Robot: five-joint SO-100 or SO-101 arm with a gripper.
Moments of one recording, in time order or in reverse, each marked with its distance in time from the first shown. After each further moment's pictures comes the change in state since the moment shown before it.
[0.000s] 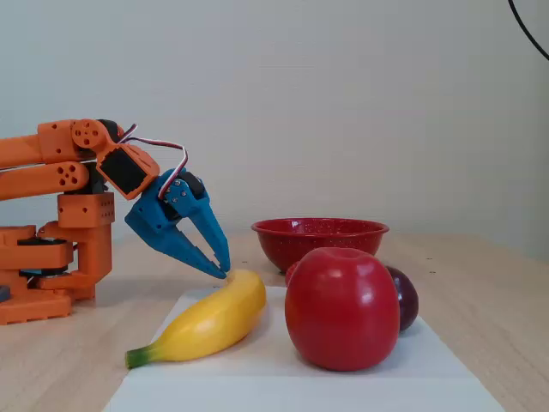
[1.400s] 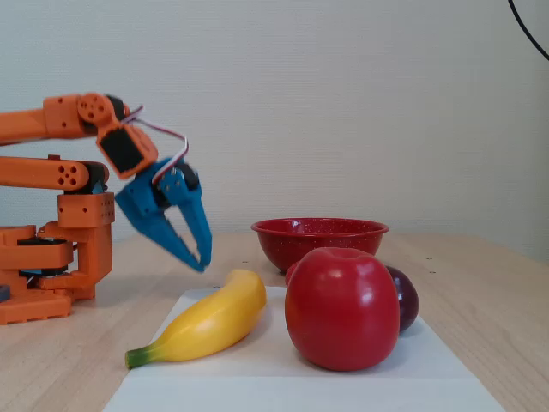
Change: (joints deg) arm 0.1 -14.5 -19.3 11.3 0.3
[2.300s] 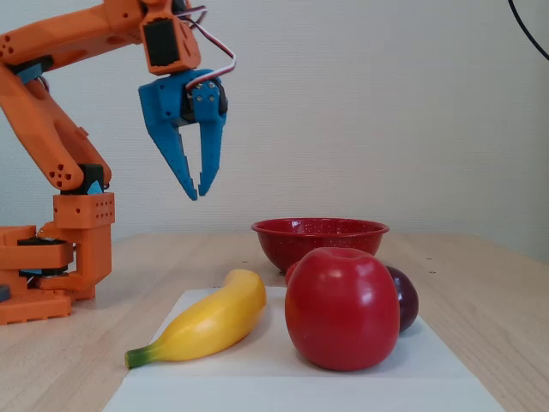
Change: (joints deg) arm -7.5 -47.5 -52.8 28.9 12.8
